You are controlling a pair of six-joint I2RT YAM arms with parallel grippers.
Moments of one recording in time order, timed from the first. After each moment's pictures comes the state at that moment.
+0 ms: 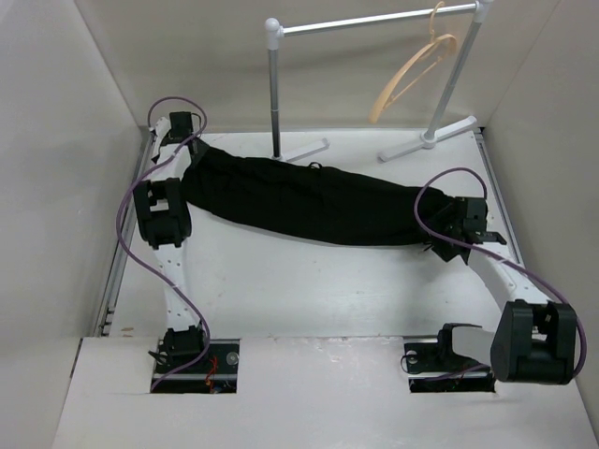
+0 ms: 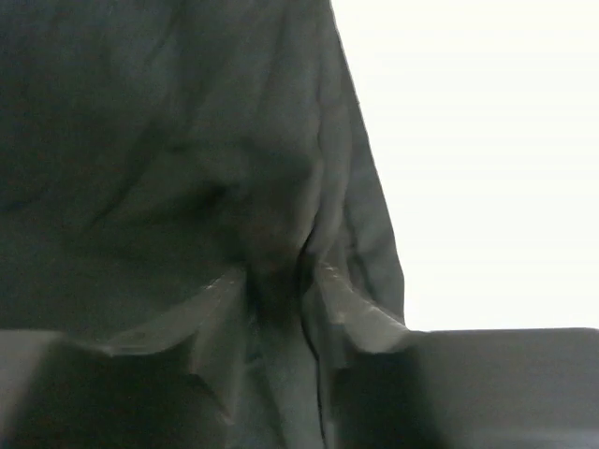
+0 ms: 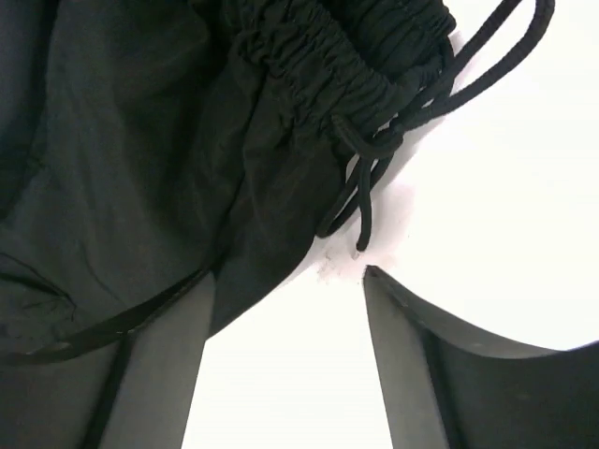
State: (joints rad) left arm 0.10 2.39 2.01 -0.43 -0.18 -0.84; right arm -0.07 1.20 0.67 -0.37 0.01 0.89
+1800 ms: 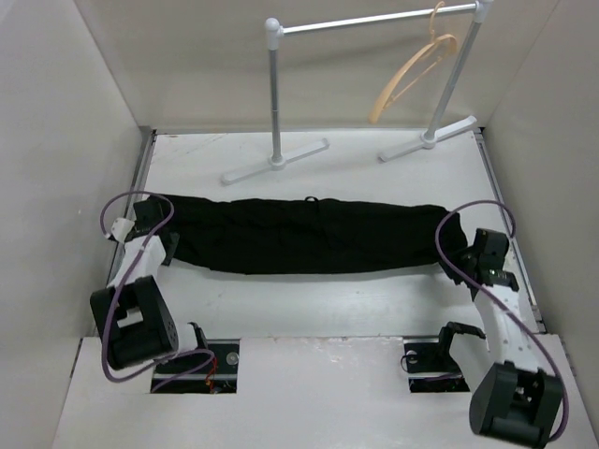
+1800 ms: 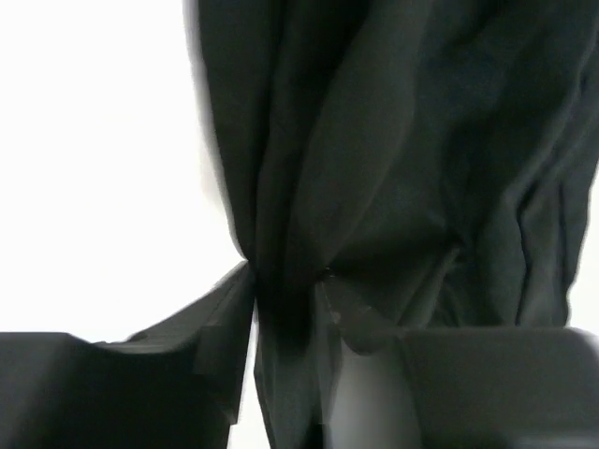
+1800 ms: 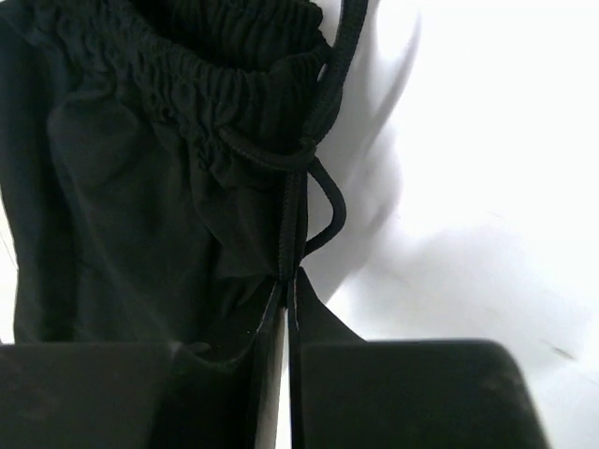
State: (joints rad) left arm 0.30 1.35 0.73 -0.41 -0.28 -0.99; right arm -0.23 0.88 0.46 -0.44 -0.03 0.99
